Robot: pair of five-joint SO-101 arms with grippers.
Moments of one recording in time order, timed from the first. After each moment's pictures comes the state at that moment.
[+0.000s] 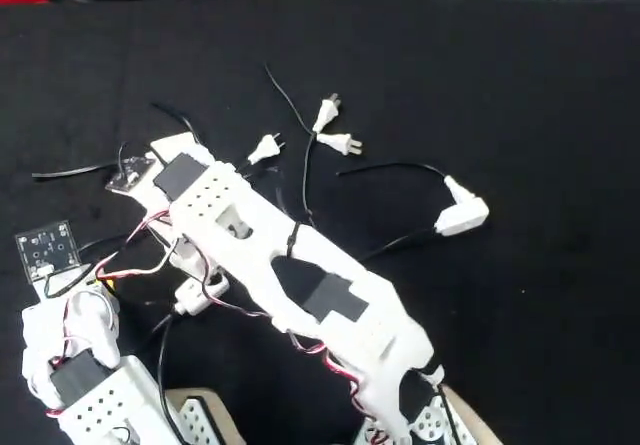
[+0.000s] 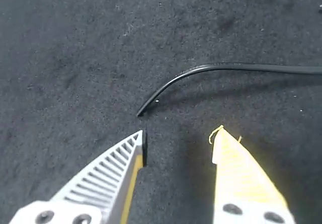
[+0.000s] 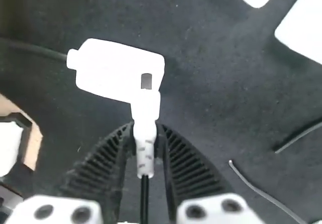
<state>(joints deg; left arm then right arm) -44.7 -104.1 96.3 61.7 -19.6 -51.9 33.0 -25.6 99.1 5.3</state>
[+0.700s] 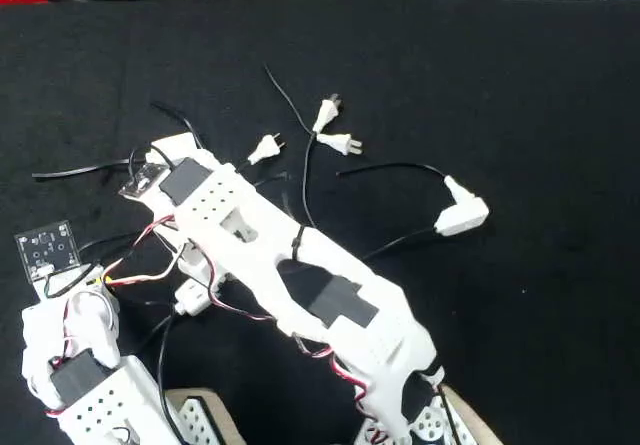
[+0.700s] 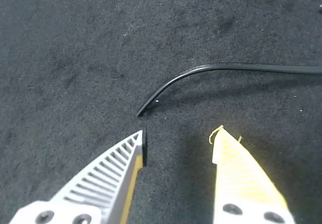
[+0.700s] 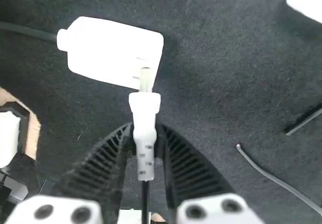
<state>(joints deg) -44.7 -104.1 96.3 61.7 -19.6 -51.8 29.7 -19.2 99.1 3.6</state>
